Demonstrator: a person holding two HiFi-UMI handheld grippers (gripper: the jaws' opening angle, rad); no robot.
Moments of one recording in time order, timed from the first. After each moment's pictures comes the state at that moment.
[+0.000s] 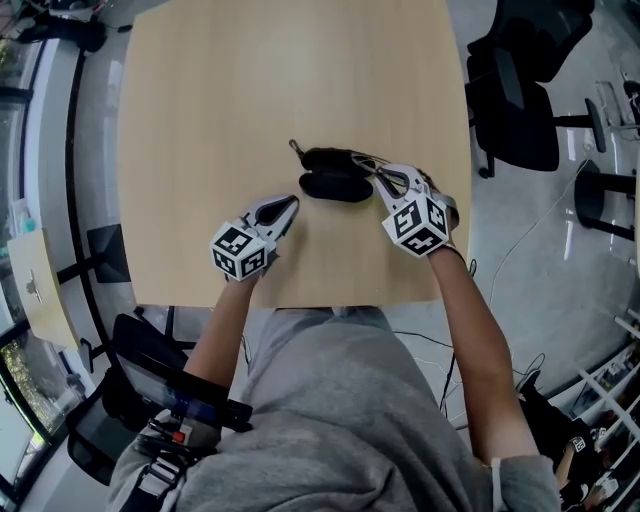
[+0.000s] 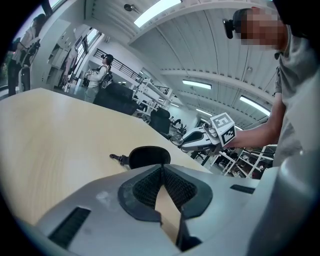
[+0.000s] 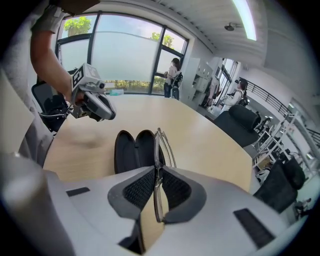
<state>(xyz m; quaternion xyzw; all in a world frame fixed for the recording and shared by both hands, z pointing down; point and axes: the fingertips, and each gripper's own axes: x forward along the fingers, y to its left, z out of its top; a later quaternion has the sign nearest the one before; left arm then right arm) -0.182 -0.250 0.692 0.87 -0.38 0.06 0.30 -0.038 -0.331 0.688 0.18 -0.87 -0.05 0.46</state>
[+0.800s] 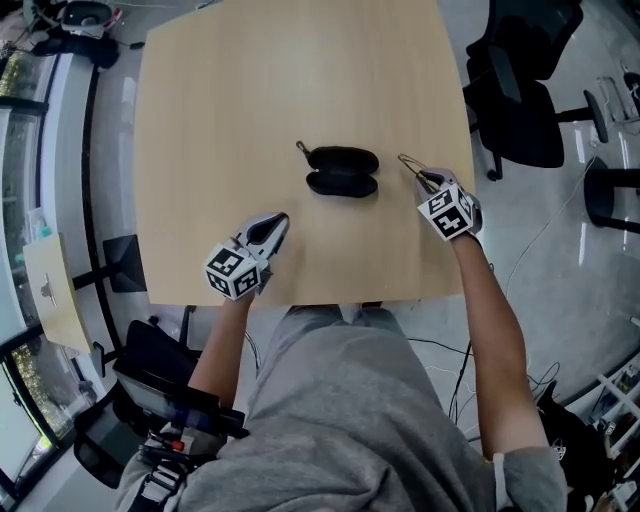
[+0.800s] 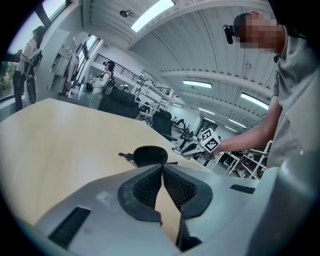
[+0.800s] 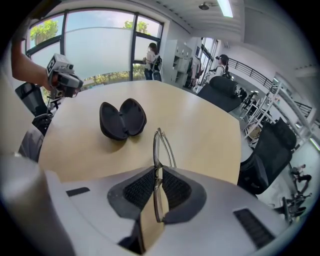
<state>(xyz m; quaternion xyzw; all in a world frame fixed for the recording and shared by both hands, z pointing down) -0.205 -0.195 0.664 0.86 -0.41 0.07 0.29 0.071 -0.336 0.742 0.26 -0.82 0.05 0.50</state>
